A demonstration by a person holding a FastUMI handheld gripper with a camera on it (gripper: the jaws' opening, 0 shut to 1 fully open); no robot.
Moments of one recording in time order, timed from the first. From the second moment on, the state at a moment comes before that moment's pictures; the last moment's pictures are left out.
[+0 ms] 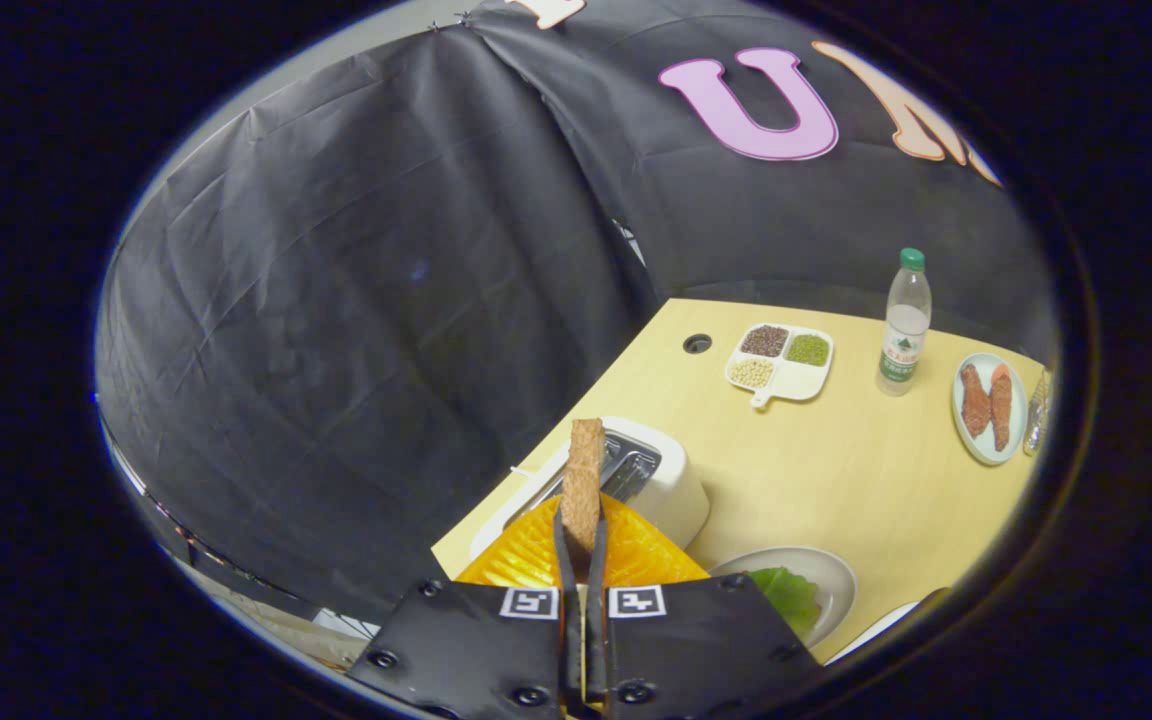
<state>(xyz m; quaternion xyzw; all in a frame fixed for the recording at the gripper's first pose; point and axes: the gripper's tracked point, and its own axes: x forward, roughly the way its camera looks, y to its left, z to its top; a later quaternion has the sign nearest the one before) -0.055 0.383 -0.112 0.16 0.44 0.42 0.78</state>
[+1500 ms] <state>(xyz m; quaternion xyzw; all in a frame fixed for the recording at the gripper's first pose) -0.120 0.264 -0.259 0.24 0.54 0.28 0.76</state>
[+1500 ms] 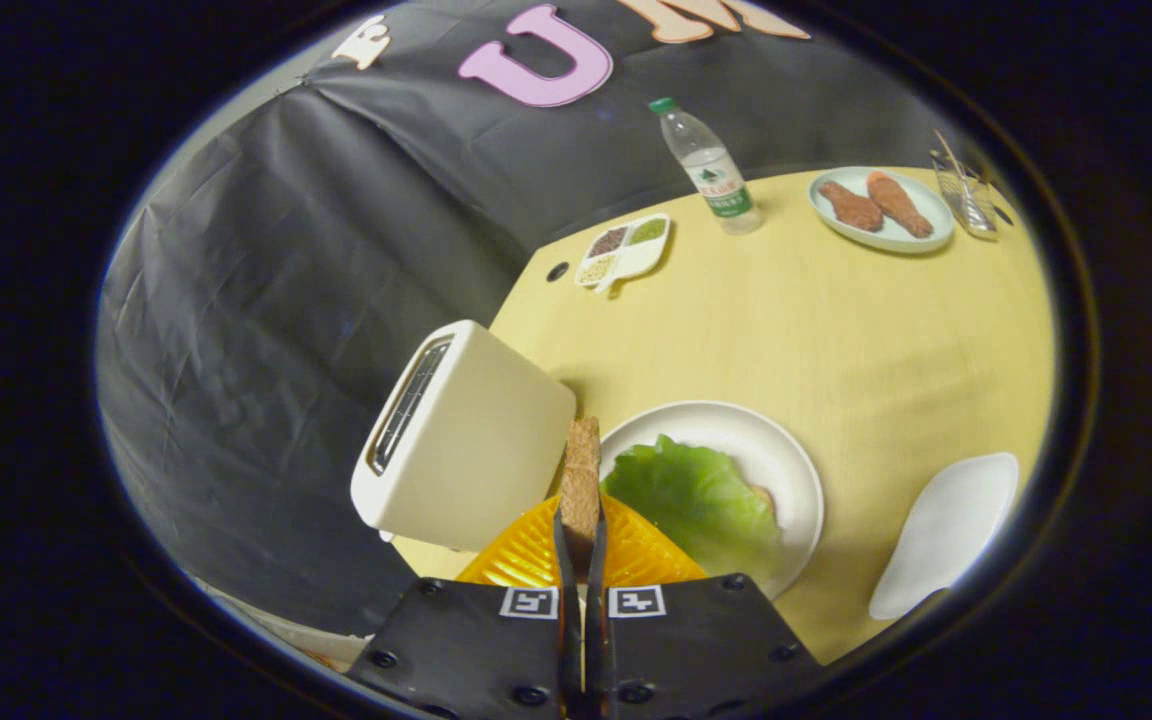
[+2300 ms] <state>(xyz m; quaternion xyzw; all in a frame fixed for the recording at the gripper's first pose) -0.130 0.214 -0.286 0.18 0.54 0.25 0.78</state>
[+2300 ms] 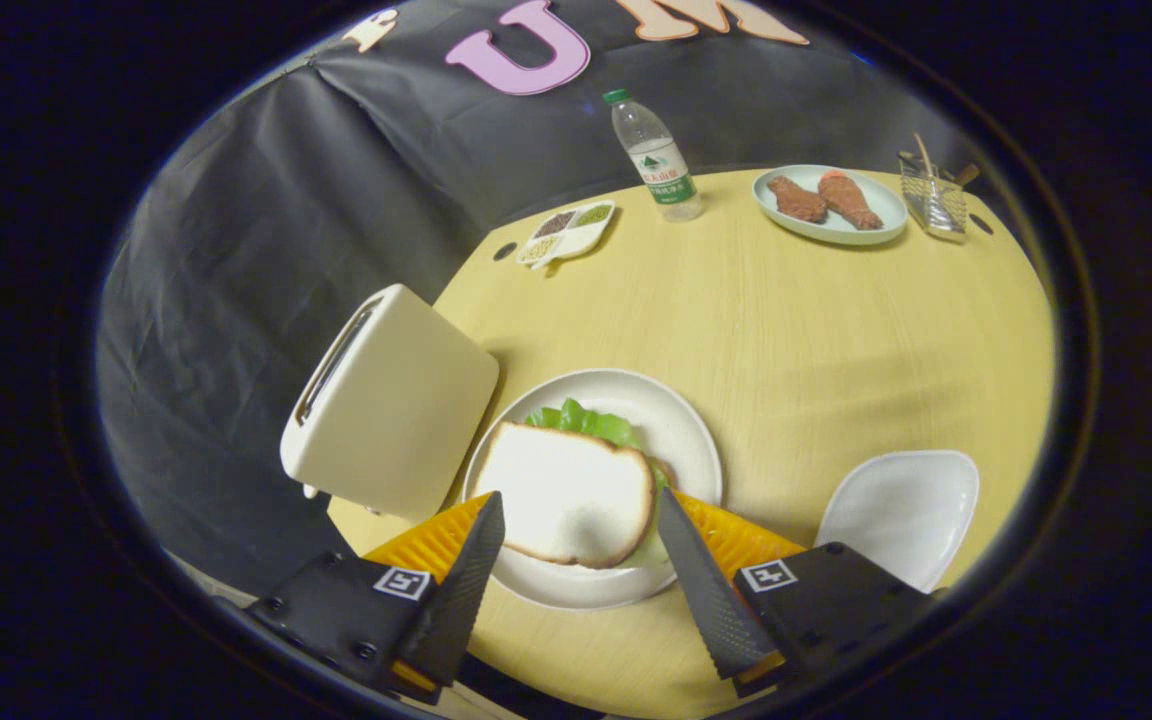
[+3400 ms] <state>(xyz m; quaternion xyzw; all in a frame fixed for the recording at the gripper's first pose) -0.040 0.047 -0.087 0.09 0.23 0.14 0.96</state>
